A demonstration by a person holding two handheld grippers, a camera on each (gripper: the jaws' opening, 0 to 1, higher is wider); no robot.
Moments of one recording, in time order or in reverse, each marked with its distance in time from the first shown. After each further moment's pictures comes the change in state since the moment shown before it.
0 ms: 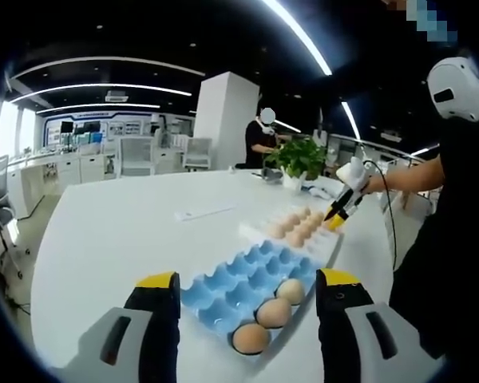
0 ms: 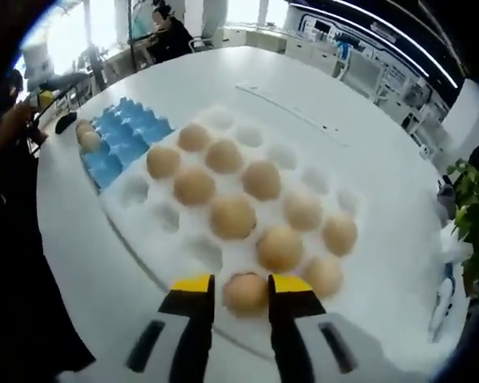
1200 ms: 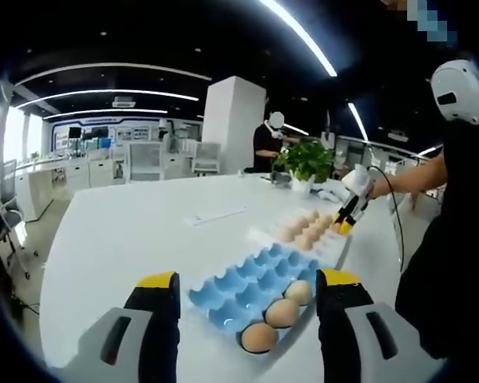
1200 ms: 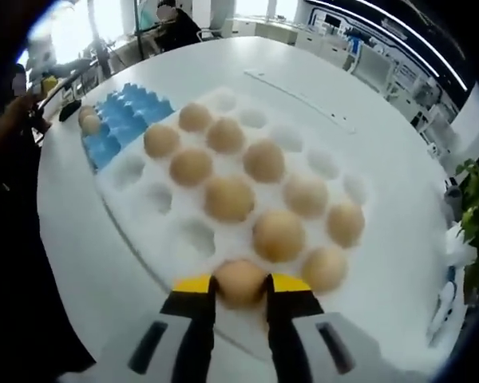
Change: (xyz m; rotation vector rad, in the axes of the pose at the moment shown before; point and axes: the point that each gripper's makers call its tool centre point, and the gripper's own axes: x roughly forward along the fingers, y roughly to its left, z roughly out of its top) left arm -0.010 0.007 0.005 0.014 -0.034 0.063; right arm 0.002 -0.012 -0.013 -0.069 0.025 -0.011
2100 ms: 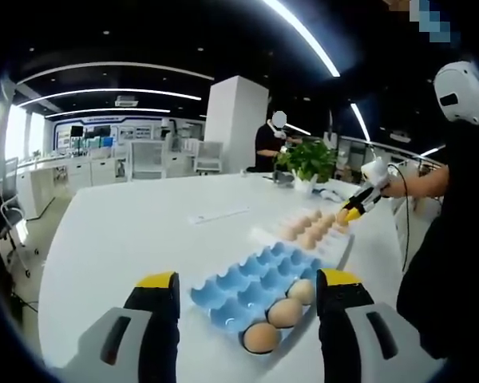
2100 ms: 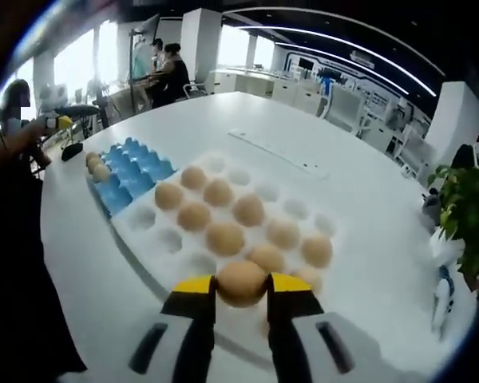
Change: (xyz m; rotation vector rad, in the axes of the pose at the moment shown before) left arm 0.006 0.003 -0.005 -0.011 0.012 0.001; right arm -0.038 0.005 0.027 0.022 -0.280 -0.063
